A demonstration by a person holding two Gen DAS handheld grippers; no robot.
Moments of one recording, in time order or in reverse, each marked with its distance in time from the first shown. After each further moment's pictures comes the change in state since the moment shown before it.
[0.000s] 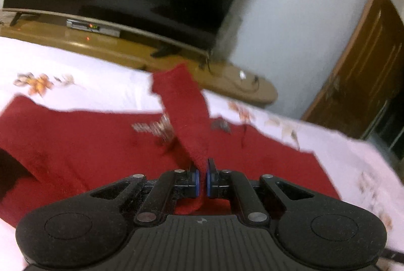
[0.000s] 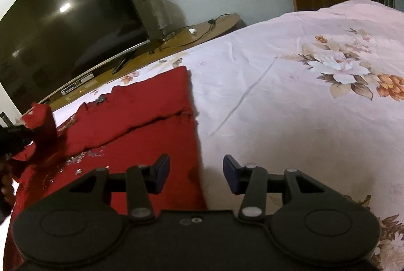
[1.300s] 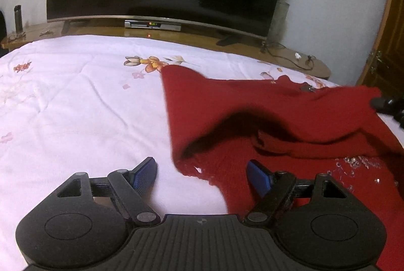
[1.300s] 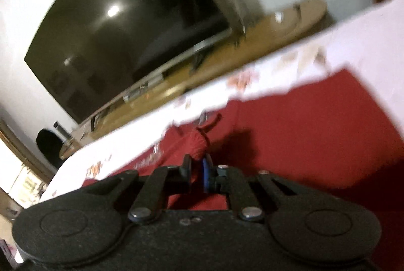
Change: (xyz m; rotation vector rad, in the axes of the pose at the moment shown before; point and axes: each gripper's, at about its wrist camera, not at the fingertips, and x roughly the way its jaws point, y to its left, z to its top) left arm -0.082 0.091 -0.037 0.085 0.027 0.246; right arm 0.128 0.153 0.054 0.037 -0.001 0.311
